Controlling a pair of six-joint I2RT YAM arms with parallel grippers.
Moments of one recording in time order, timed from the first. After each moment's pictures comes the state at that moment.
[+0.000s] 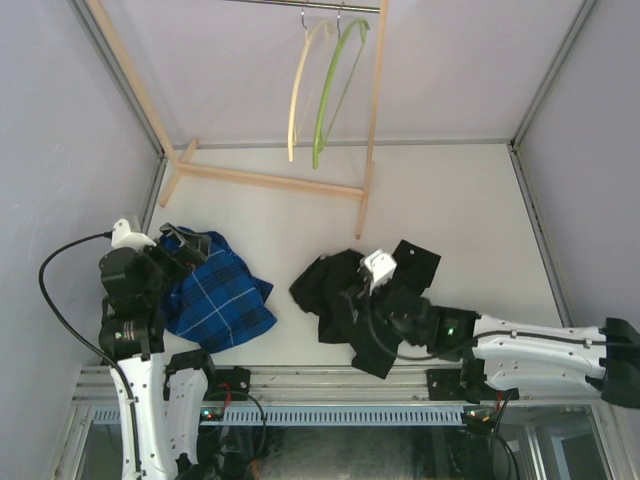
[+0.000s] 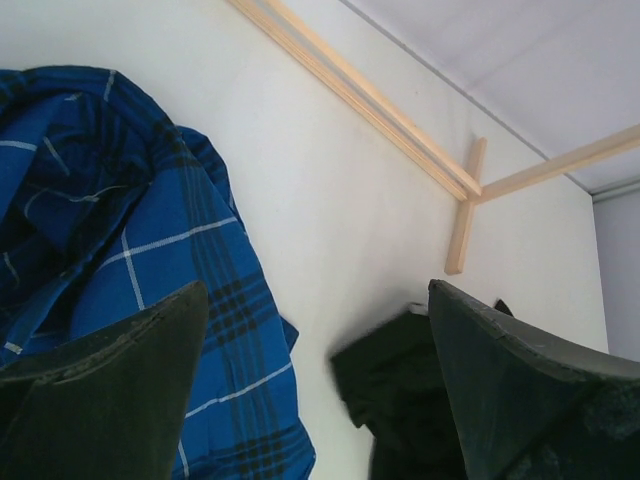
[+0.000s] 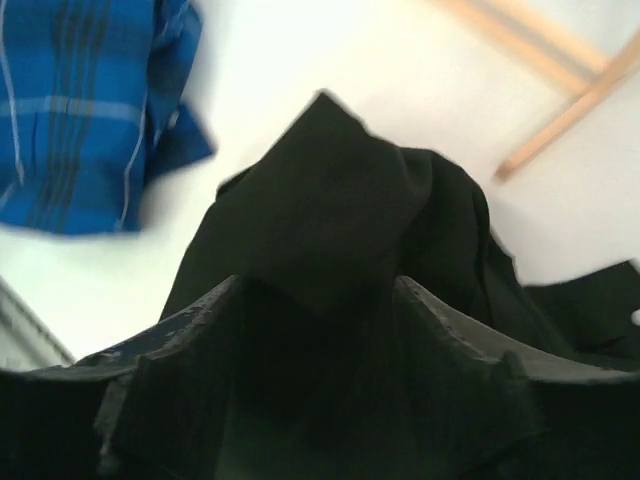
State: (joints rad) left arm 0.22 0.52 0.83 -0.66 0.22 -0.54; right arm 1.20 0.90 0.56 0.04 0.53 0.20
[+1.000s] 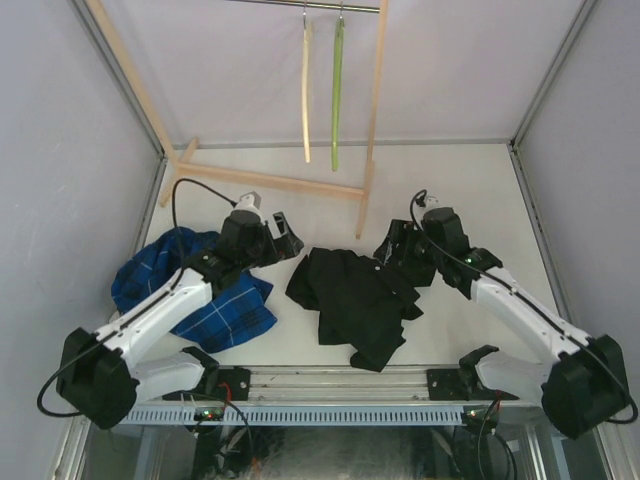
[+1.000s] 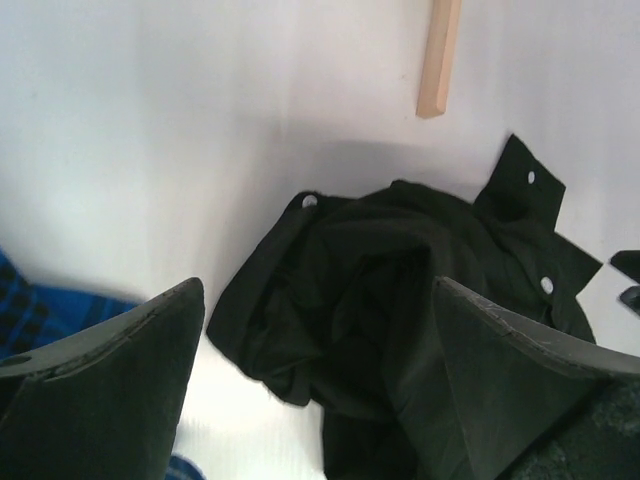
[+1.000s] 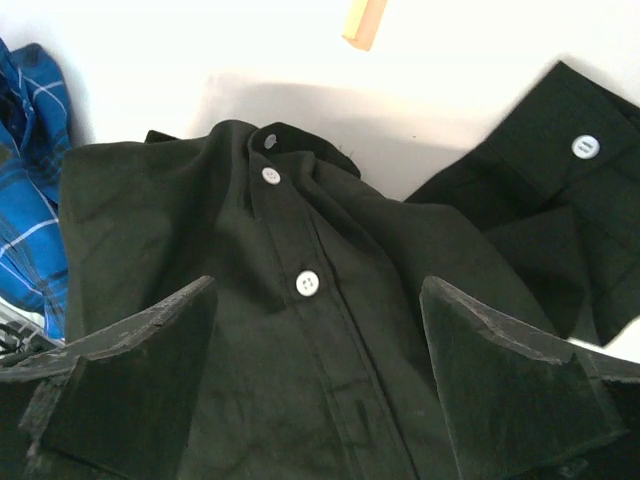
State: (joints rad) left arm -0.54 1.09 0.76 -0.31 -0.08 -0.72; right arm 0.44 1.05 0.74 -0.37 -0.13 0.55
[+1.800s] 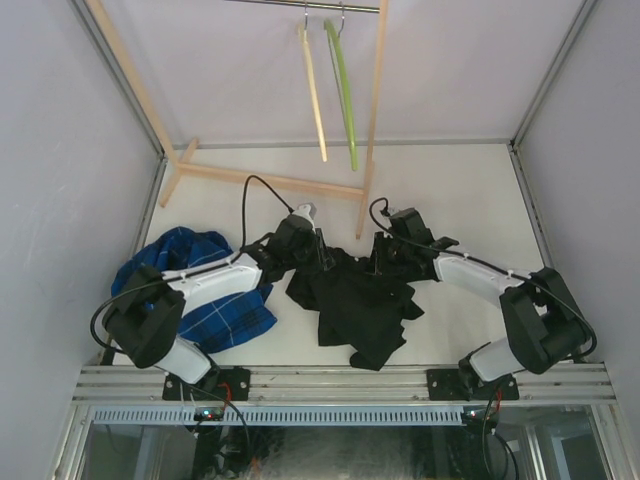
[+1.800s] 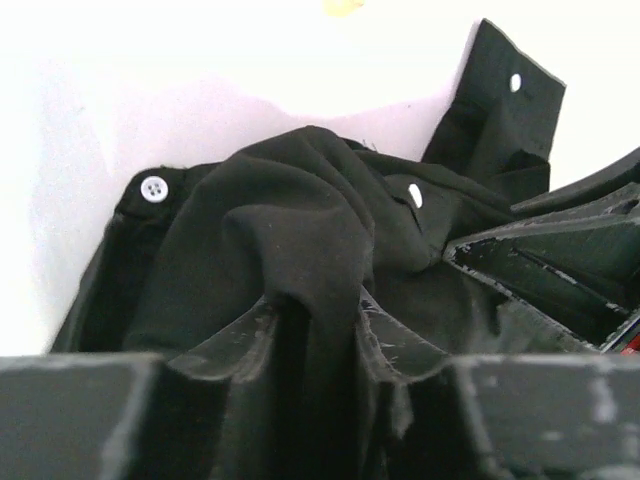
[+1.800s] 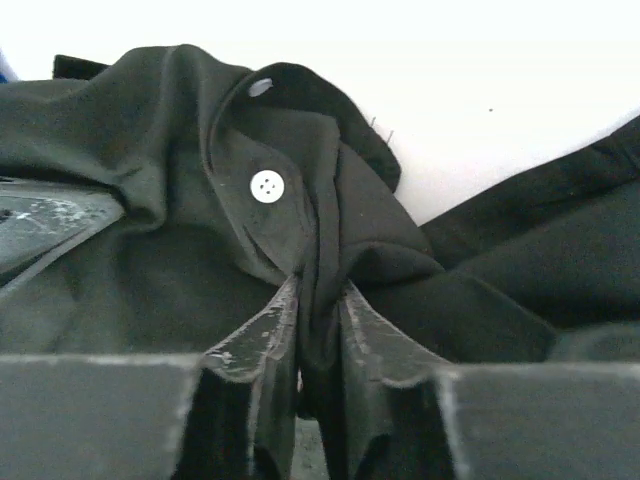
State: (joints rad) left arm -0.74 1.52 0.86 -0.06 0.00 -0.75; right arm 0.51 1.47 0.80 -0.24 -0.24 0.50
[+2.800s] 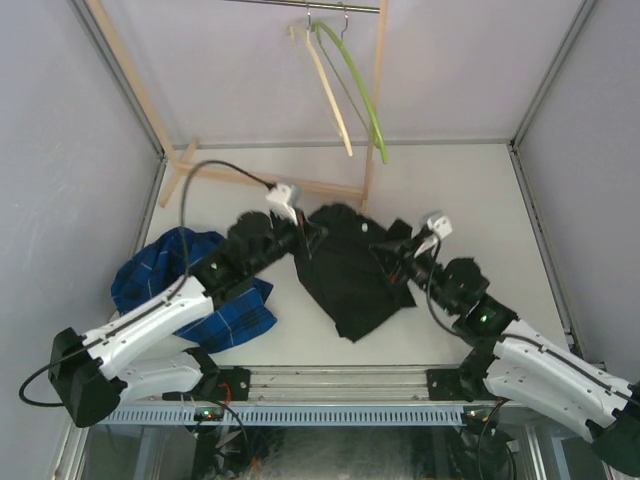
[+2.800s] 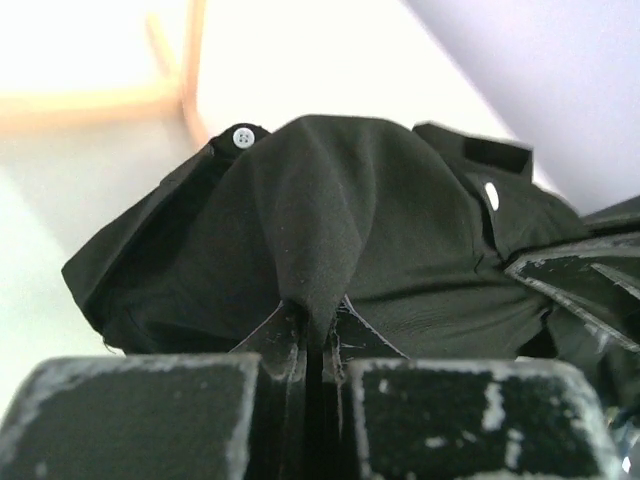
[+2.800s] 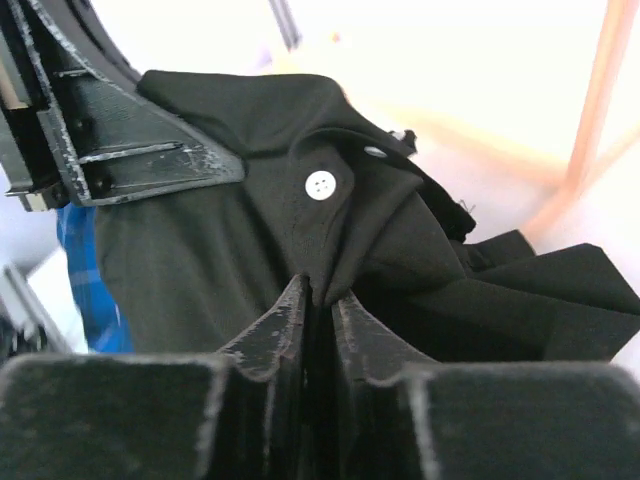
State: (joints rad) left arm -0.77 1.10 0.96 -0.02 -0.04 -0.41; right arm 0.75 0.73 0.57 0.21 0.05 0.31
